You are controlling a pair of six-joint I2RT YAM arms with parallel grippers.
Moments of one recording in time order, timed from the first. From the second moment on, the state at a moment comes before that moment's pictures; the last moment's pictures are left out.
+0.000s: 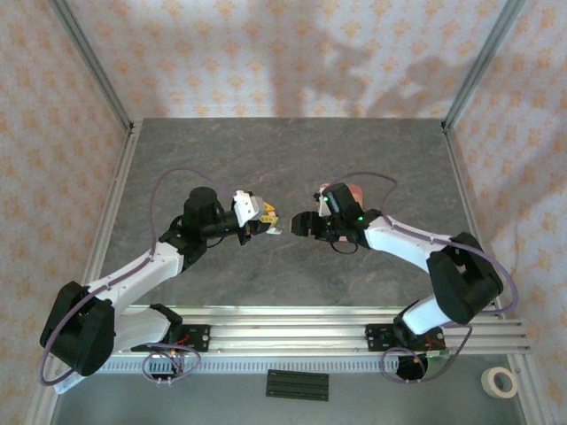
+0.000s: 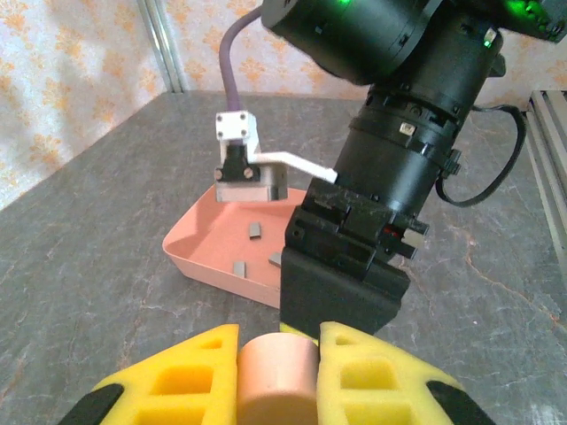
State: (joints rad) left arm -0.44 1.16 0.61 0.24 0.66 0.33; right arm 0.60 1.47 0.82 -0.20 -0.36 0.68
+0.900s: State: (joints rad) left arm -0.46 1.17 0.64 0.25 0.79 0.38; right arm 0.60 1.18 0.79 -0.14 -0.47 -0.32
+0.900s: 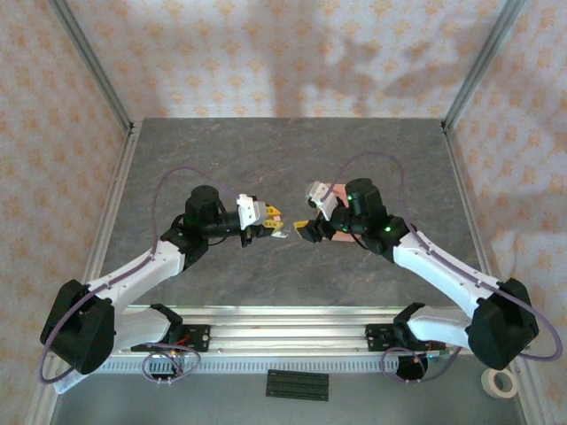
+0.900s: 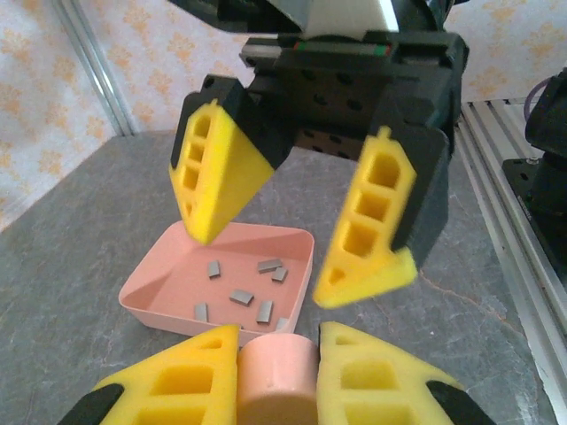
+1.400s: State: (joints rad) left arm -0.48 1.23 0.67 0.31 0.84 0.37; right arm 0.61 1.30 0.84 -0.14 -0.68 -0.45
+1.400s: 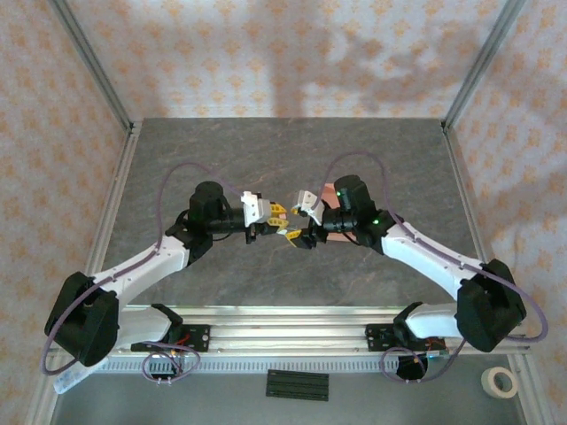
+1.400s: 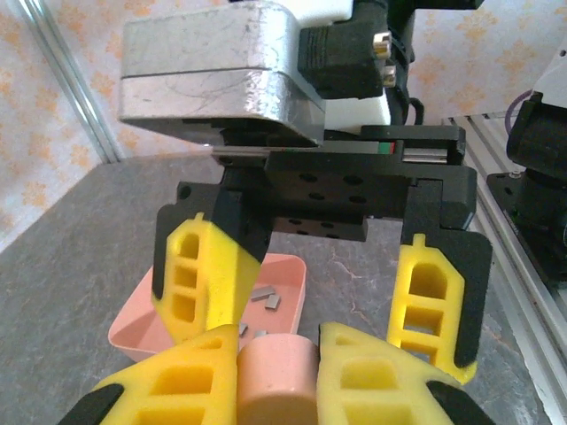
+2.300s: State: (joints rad) left arm -0.50 1.26 0.68 0.45 0.80 0.21; right arm 0.61 1.32 0.85 -0.09 -0.72 -0.45
